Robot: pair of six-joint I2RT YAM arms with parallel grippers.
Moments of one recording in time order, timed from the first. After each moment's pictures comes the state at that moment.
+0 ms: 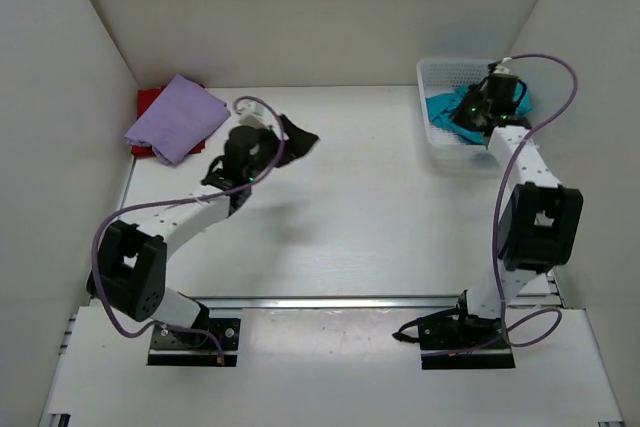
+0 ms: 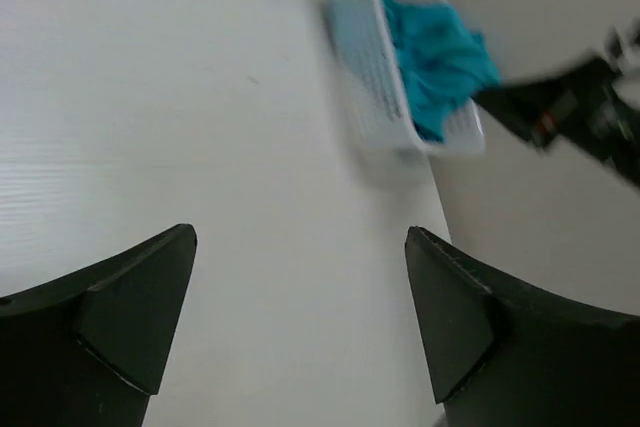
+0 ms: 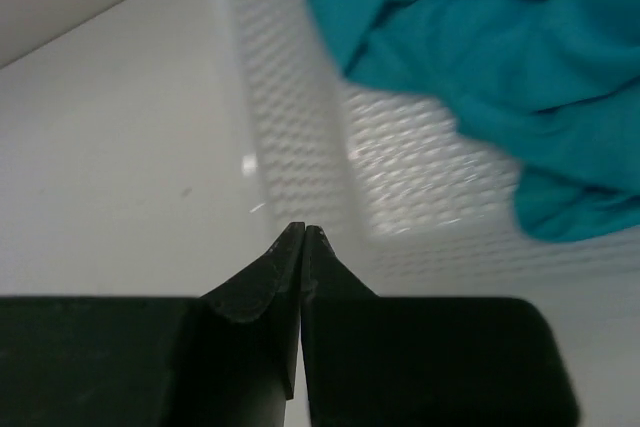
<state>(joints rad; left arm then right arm) -0.41 1.45 0.90 0.35 0.10 -0.80 -0.08 1.68 1.36 -0.22 -0.19 0.37</state>
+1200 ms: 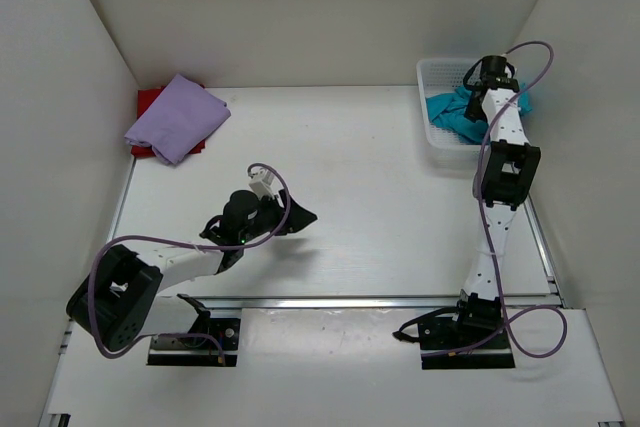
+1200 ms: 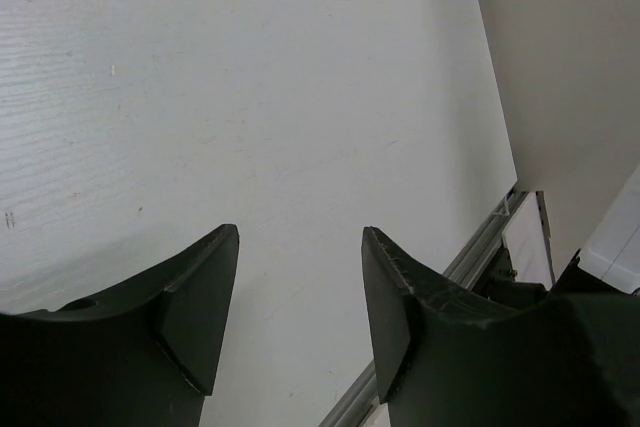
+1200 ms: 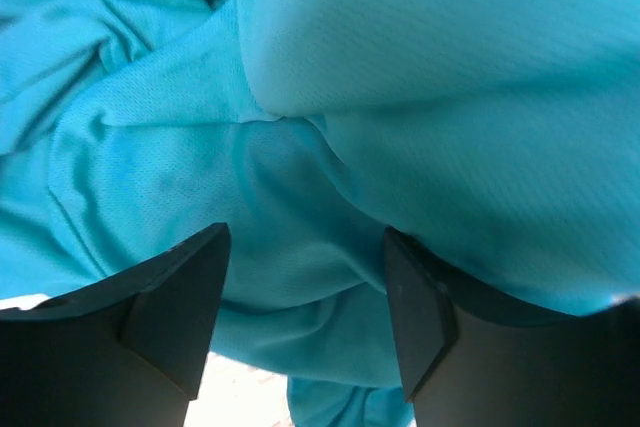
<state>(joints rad) -0.59 1.28 0.38 0.55 0.26 -0.78 -0.18 2.53 2.42 -0.81 0.35 0.17</state>
